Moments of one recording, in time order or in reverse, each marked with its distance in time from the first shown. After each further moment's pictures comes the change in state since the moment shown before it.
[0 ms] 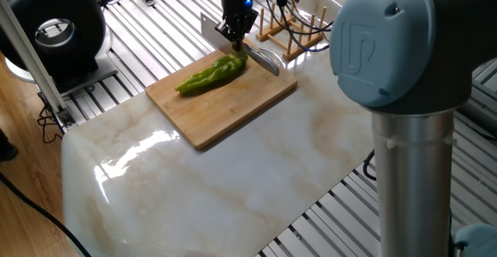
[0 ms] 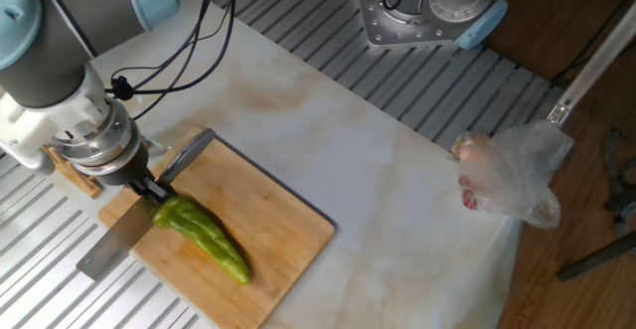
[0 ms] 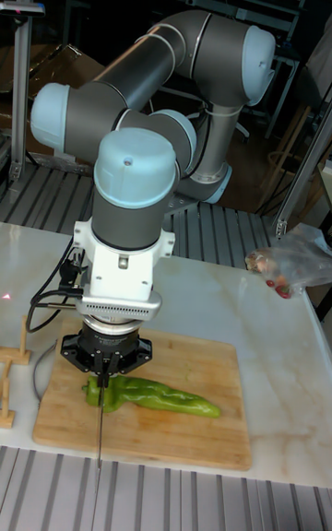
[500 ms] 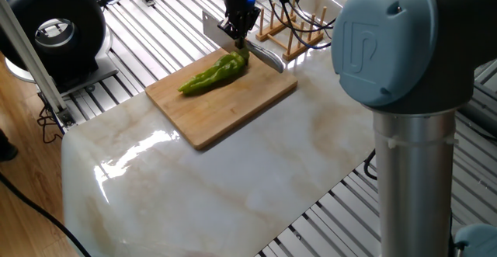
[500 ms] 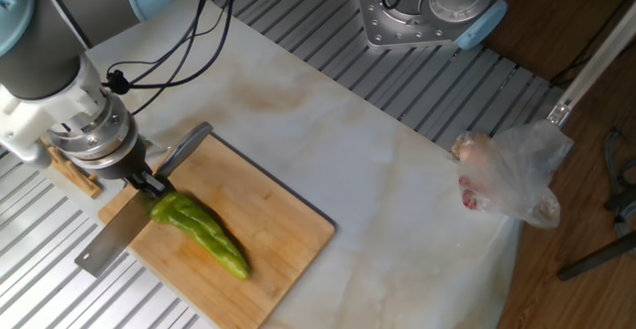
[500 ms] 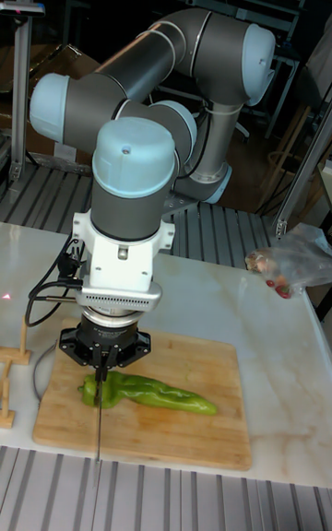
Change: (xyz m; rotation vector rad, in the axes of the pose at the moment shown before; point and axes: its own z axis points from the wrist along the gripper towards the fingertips) arm 0.004 0.003 -0.006 -0.008 0.000 0.000
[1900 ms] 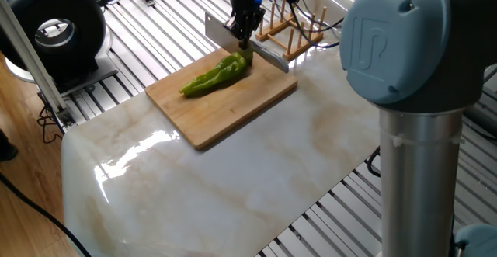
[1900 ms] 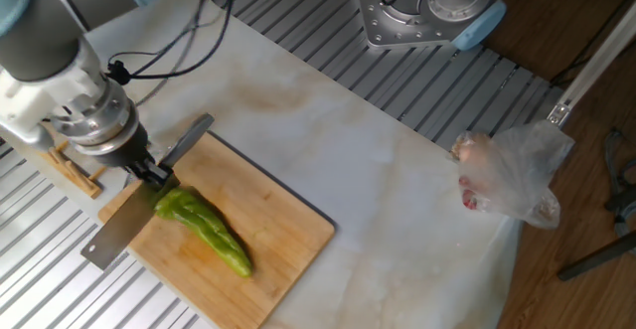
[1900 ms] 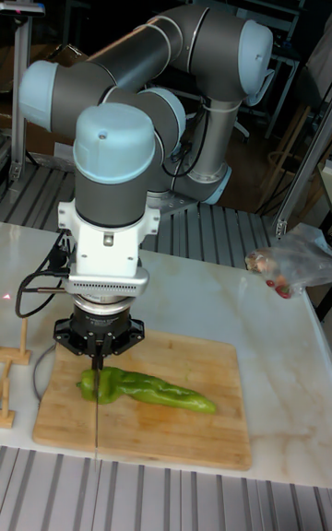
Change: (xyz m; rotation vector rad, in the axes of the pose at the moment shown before) arm 0.015 -0.012 -0.010 -0.027 0.019 -0.028
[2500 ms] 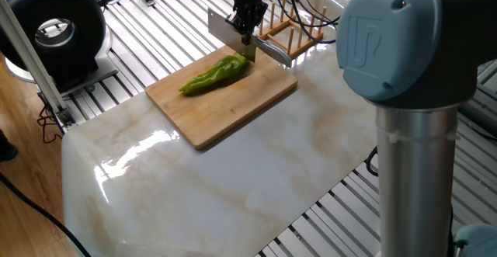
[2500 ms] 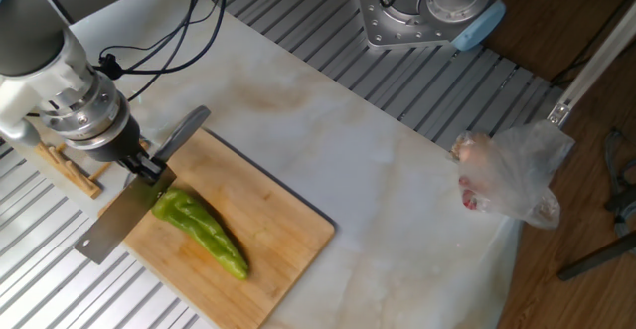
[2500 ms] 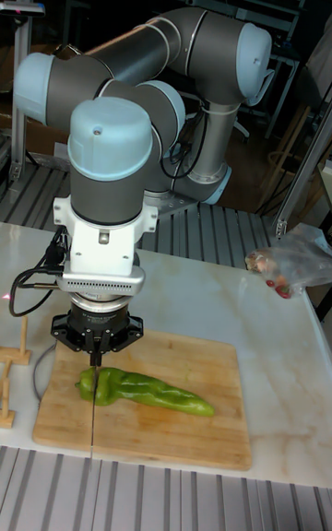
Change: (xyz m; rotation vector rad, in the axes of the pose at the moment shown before) arm 0.001 0.000 -0.005 -0.006 0.018 0.016
